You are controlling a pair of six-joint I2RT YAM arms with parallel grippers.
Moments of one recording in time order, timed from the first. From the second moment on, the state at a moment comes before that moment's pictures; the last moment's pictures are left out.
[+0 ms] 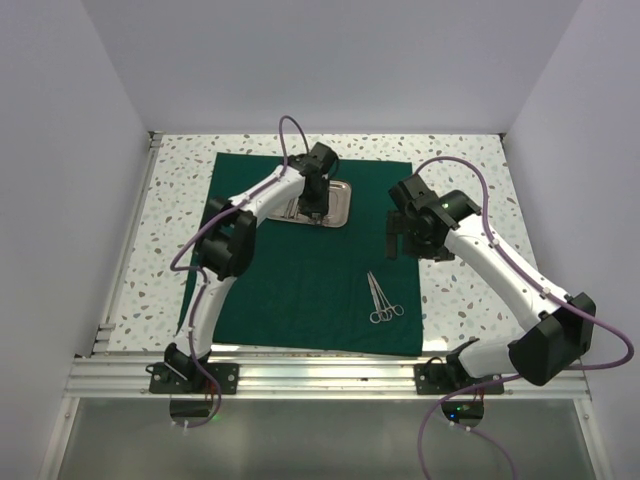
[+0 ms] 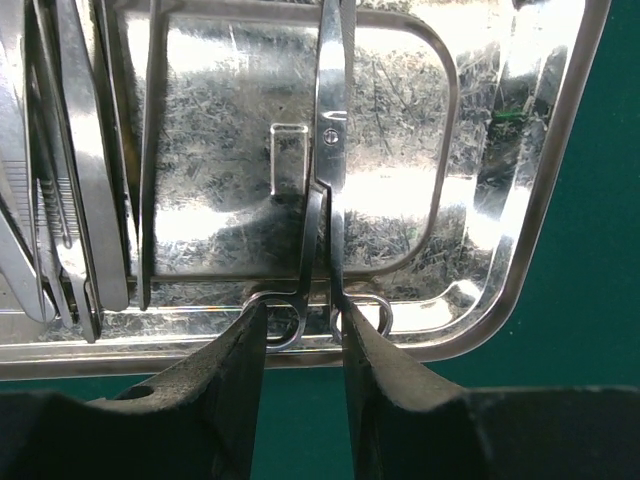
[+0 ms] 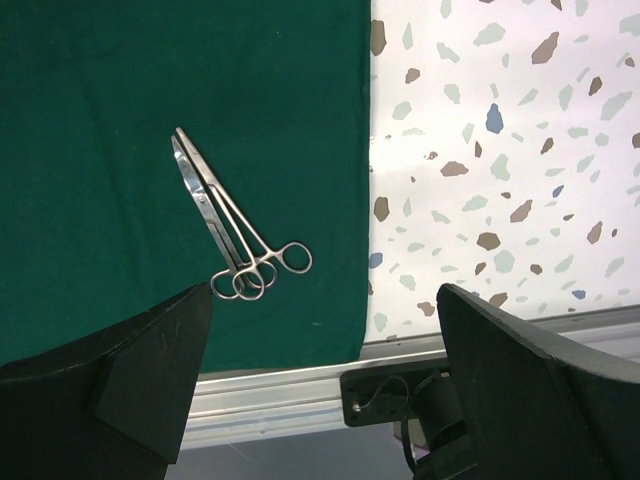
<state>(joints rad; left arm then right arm) -0.55 2.35 2.03 -0.83 -0.09 -0.49 0.54 1.37 1.31 -1.20 0.32 0.58</state>
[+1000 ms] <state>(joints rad) -0.58 2.38 2.03 -0.84 -0.15 -0.49 0.49 1.37 1.30 -1.16 0.32 0.54</state>
